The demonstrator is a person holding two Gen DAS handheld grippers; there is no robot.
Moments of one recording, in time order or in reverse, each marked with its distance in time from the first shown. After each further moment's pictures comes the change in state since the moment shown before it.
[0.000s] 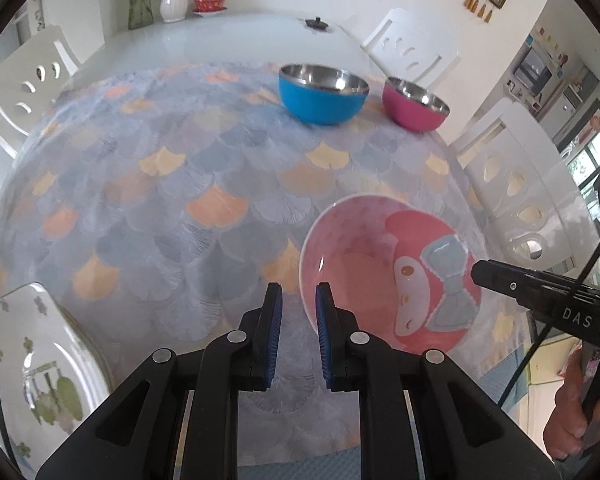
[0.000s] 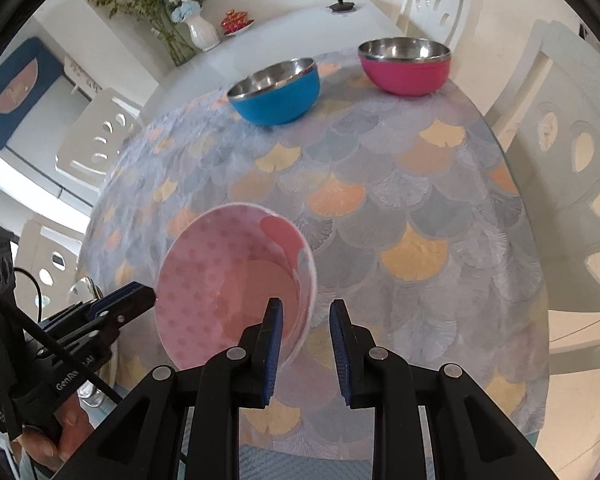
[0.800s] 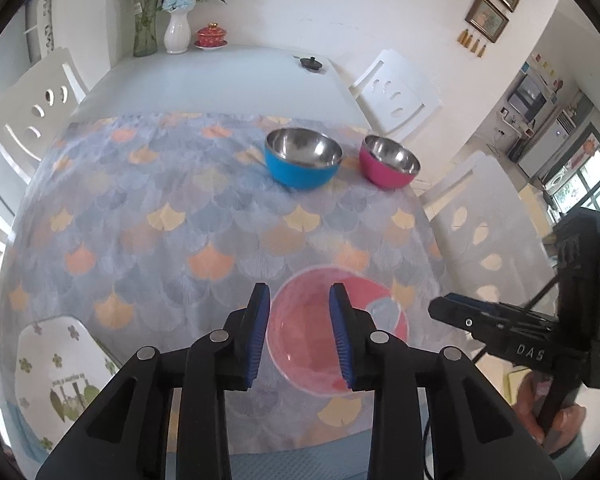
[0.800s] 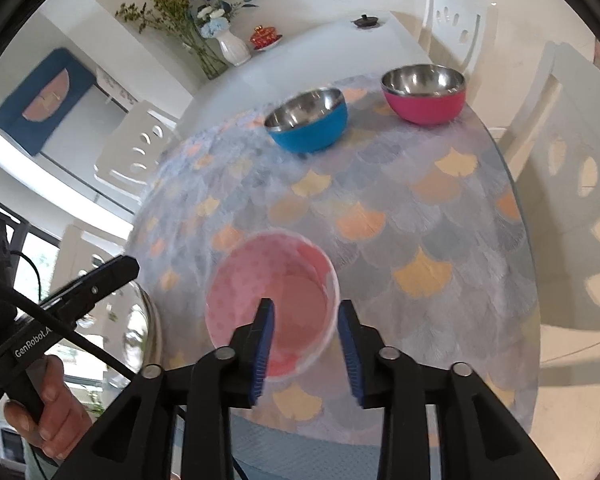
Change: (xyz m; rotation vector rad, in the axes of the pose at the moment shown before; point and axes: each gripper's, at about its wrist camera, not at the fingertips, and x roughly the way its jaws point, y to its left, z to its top) left arm -0.063 -0.018 0.054 -0.048 -0.058 -0.038; right arm -0.038 -0.003 0.029 -0.014 -0.015 0.155
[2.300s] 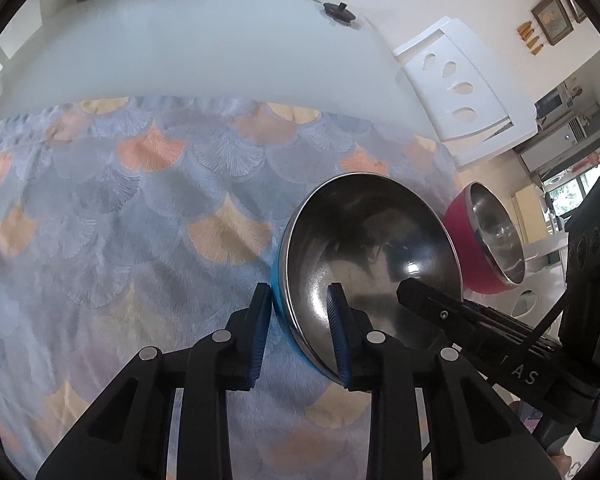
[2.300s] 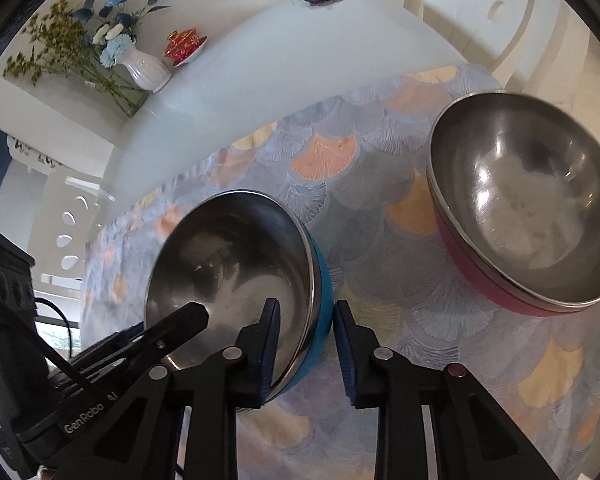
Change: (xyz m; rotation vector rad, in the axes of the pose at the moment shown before) left arm 0.237 0.042 0.149 -0.062 0.184 -0.072; right arm 0.180 -0.049 0.191 0.145 0.040 -0.115
